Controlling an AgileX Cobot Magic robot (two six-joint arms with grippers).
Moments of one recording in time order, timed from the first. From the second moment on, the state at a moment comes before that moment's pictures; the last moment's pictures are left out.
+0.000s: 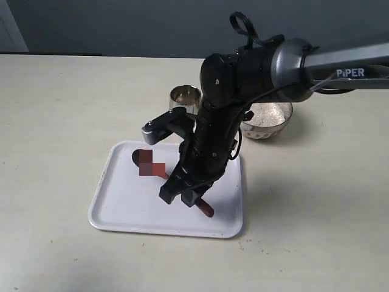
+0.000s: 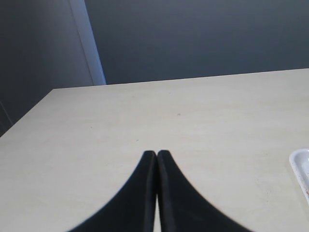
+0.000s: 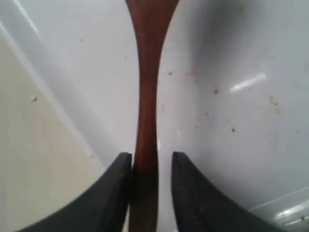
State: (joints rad) left arm -0.05 0.00 0.00 0.03 0.23 0.07; right arm 0.85 2.00 -1.32 0.32 0.92 -0.38
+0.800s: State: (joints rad) left arm -0.05 0.00 0.00 0.03 0.23 0.07; right arm 0.85 1.55 -1.32 0.19 1.11 -0.16
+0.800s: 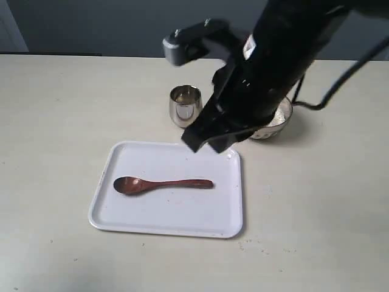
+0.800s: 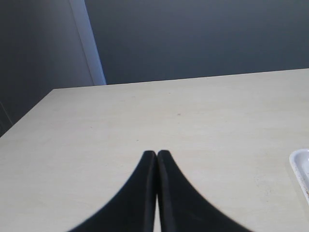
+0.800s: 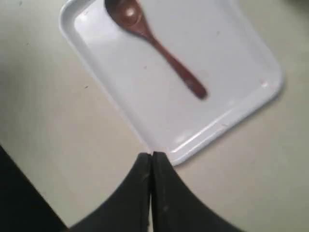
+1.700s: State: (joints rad) left arm -0.05 0.00 0.00 0.03 0.23 0.07; right arm 0.81 1.11 -1.32 -0.14 0.99 0.02
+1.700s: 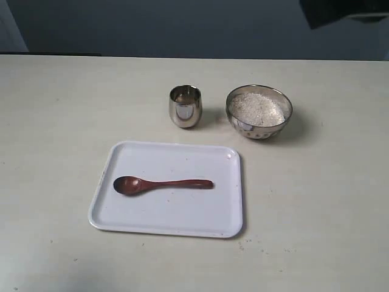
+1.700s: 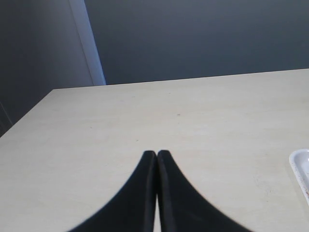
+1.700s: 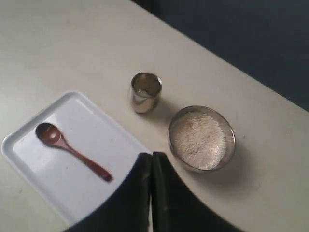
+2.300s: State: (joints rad) left arm -0.05 0.00 0.00 0.03 0.23 0.07; right arm 0.18 0.72 -0.62 0.17 0.29 0.03
